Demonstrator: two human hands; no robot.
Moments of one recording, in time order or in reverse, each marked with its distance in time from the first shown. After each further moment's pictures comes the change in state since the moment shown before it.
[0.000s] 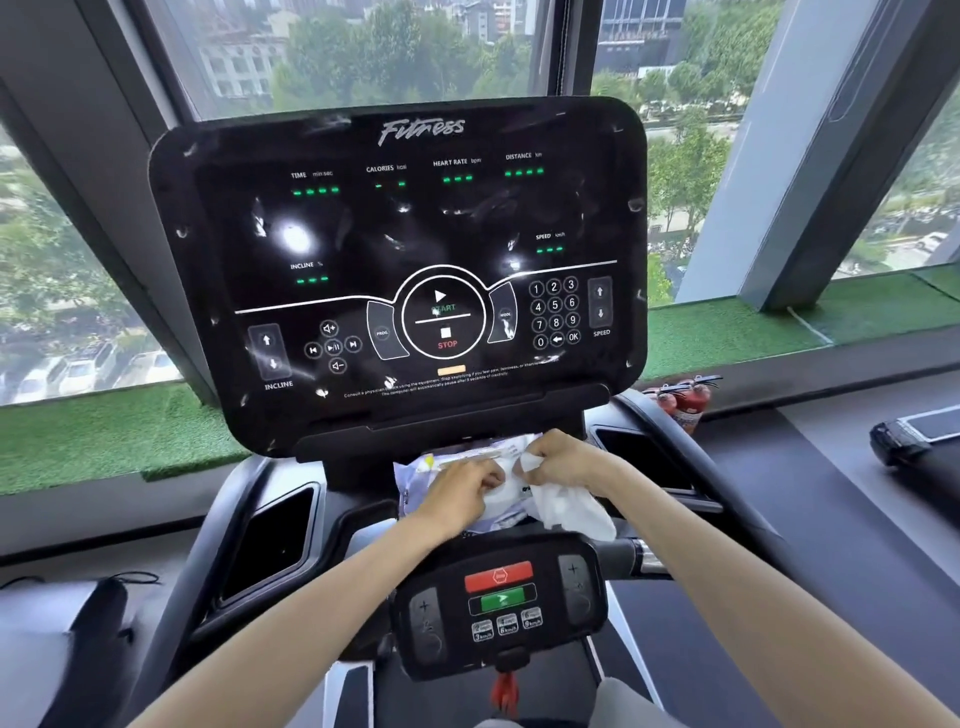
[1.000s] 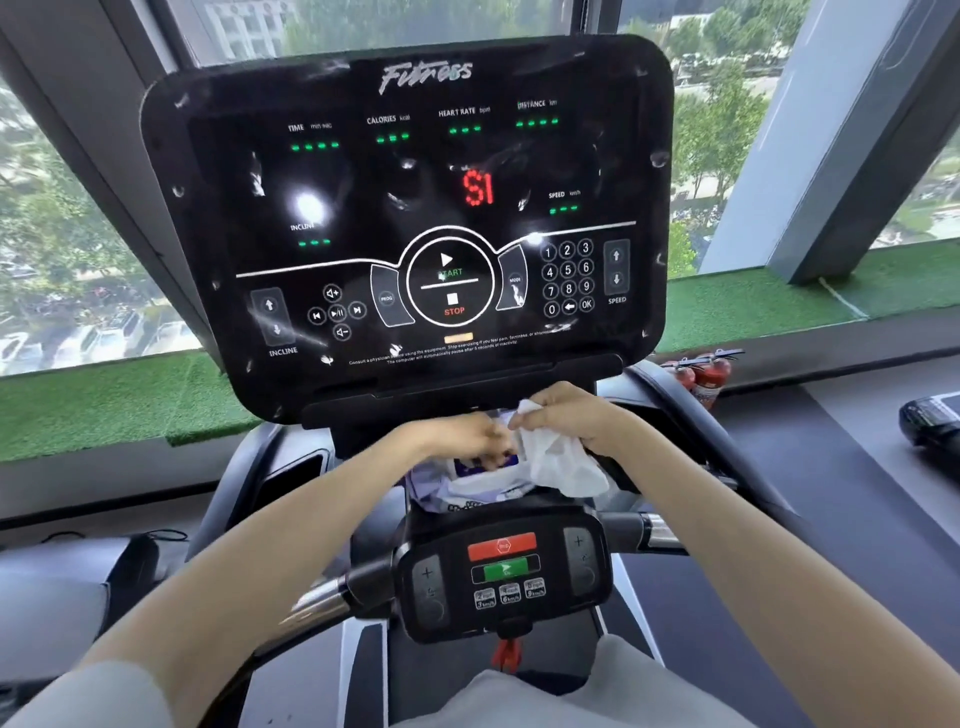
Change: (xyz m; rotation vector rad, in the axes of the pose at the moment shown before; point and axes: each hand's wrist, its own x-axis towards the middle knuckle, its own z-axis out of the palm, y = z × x) left_hand 0.017 0.027 -0.056 -0.243 -0.517 -0.176; right_hand 0.004 -0.016 -0.015 0.241 -0.027 -0.041
